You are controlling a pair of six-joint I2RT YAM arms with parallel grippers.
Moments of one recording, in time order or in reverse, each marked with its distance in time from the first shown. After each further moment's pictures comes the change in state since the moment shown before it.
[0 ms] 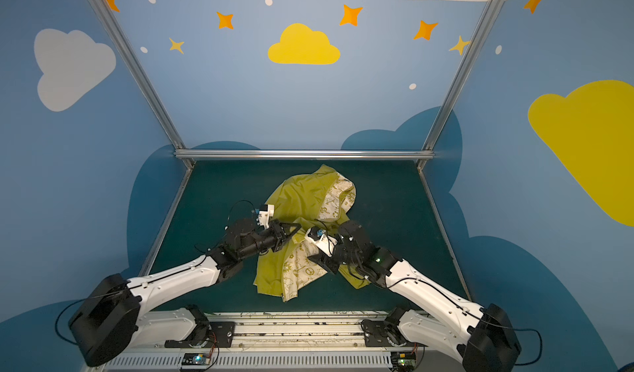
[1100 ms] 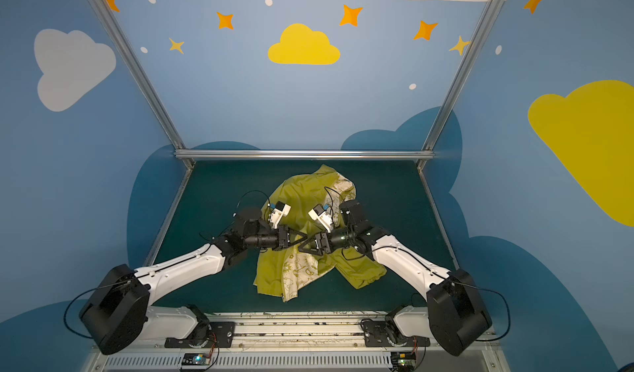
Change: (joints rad) left arm 0.055 0.111 0.098 -0.154 0.338 0.324; right arm -0.183 0.303 0.112 0.111 -0.598 0.585
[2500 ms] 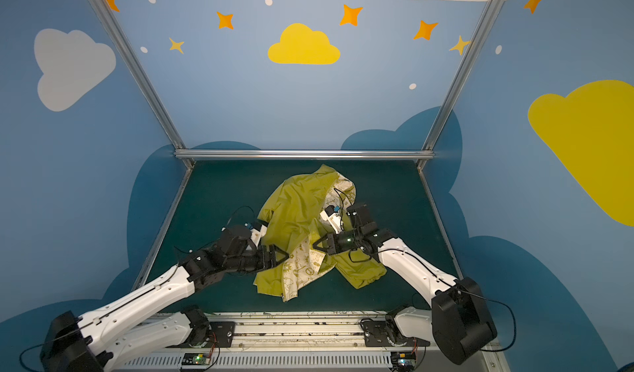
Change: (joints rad) left arm -0.124 -0.328 -0.043 -0.726 -0.377 0.040; right arm -0.057 -0.060 -0.044 -0.126 0.178 -0.026
